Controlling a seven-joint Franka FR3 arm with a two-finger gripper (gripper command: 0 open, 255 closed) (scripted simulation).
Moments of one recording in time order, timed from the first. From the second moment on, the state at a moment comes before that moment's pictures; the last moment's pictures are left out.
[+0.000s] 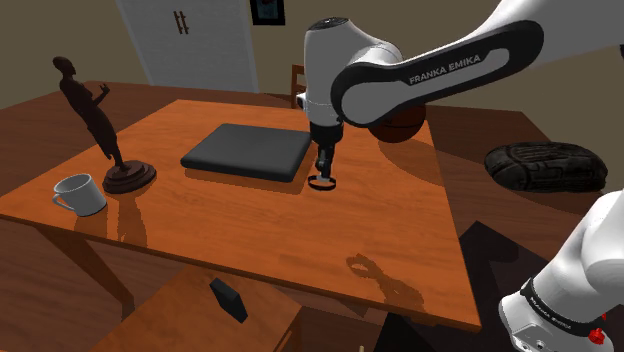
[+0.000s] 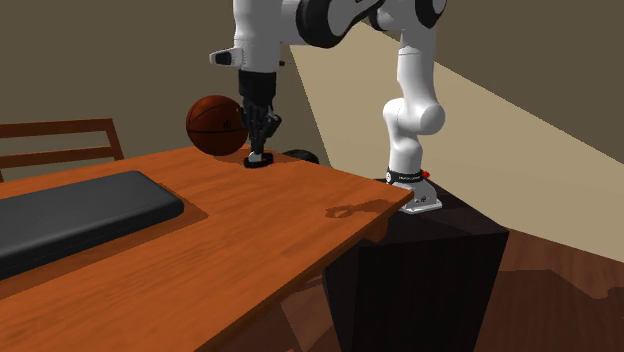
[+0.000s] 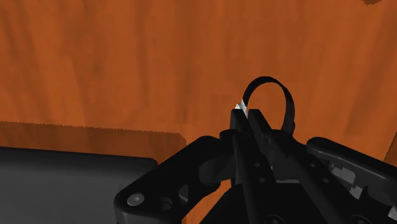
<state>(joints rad) 0.14 0.05 0.38 -1.91 -0.13 1.99 -0.10</state>
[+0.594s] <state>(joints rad) 0.05 0.20 0.30 -1.74 -0.16 1.97 -0.27</state>
